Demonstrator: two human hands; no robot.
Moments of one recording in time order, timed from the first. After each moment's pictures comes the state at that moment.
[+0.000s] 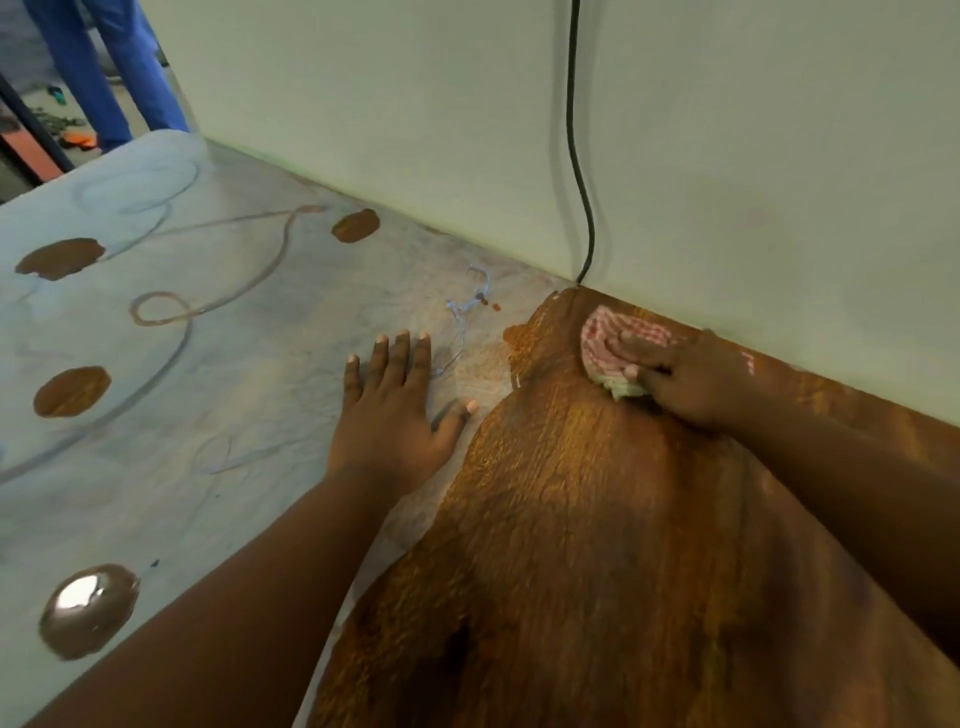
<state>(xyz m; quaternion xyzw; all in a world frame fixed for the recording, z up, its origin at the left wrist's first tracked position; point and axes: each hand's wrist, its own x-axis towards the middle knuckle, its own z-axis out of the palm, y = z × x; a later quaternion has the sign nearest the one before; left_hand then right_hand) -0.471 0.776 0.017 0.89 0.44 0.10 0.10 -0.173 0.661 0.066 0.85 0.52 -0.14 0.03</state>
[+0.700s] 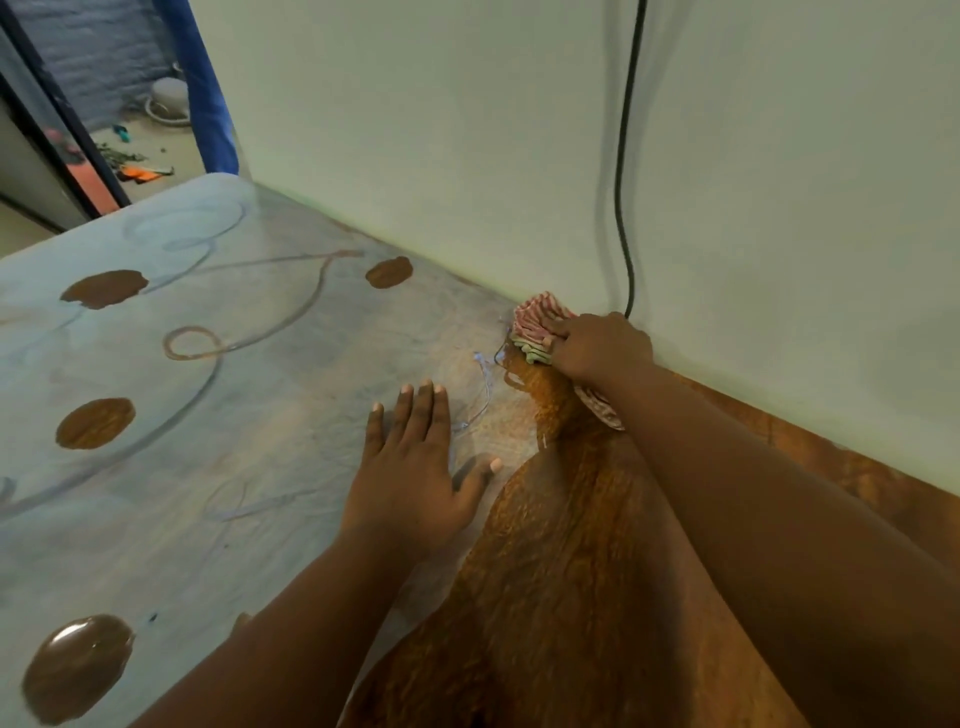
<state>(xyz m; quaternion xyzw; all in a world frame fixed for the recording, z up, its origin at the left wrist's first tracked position) -0.473 0.775 0.023 0.88 0.45 0.09 0.10 -0.229 0.806 0.073 0.86 0.51 -0.08 0.03</state>
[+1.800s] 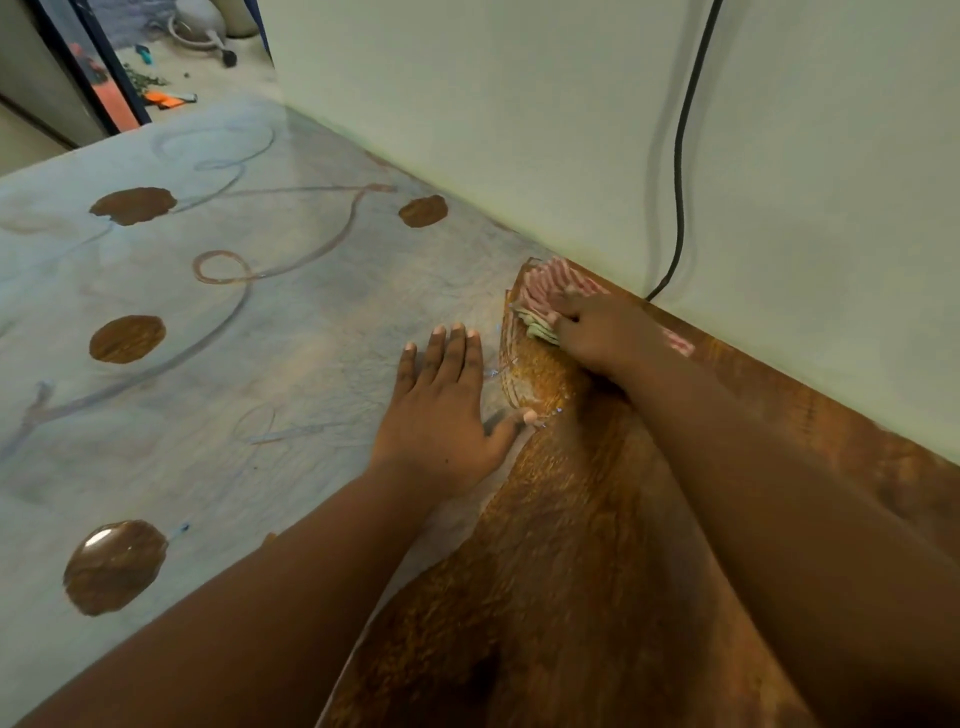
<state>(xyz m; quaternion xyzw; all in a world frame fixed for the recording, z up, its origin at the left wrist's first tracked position) -0.472 0.776 0.019 0.89 0.44 0.09 0.10 -0.264 0.792 0.060 0.80 0.58 -0.13 -0.02</state>
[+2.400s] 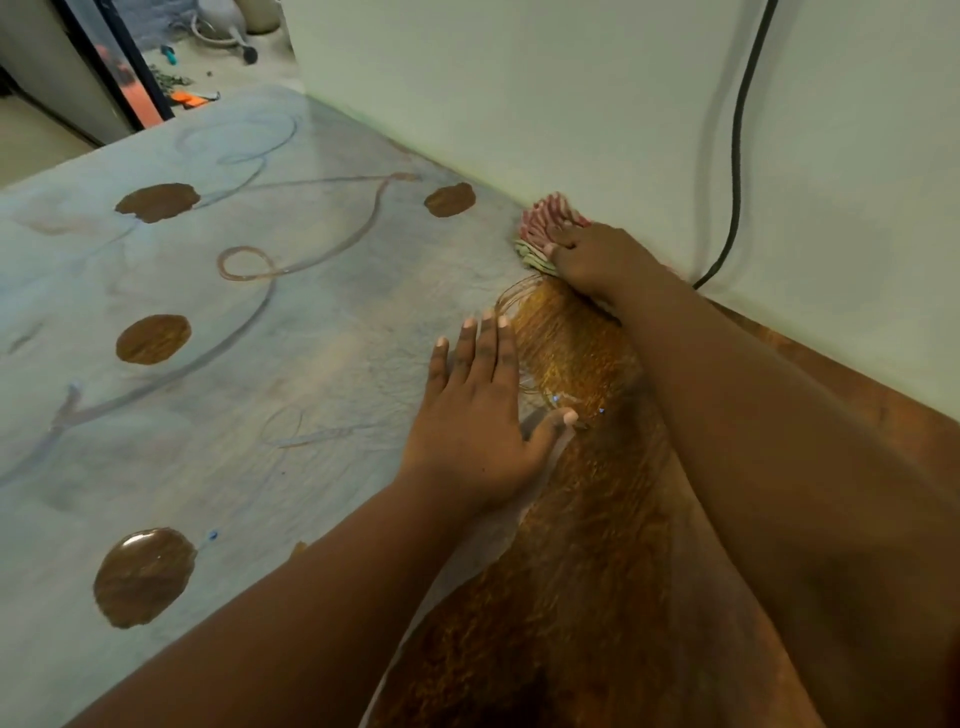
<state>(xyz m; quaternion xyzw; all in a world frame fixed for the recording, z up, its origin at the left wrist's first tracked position) -0.474 0.773 0.022 0.88 0.45 0.11 0.13 -0.261 0.881 0.056 0.78 0.62 -0.13 -0.03</state>
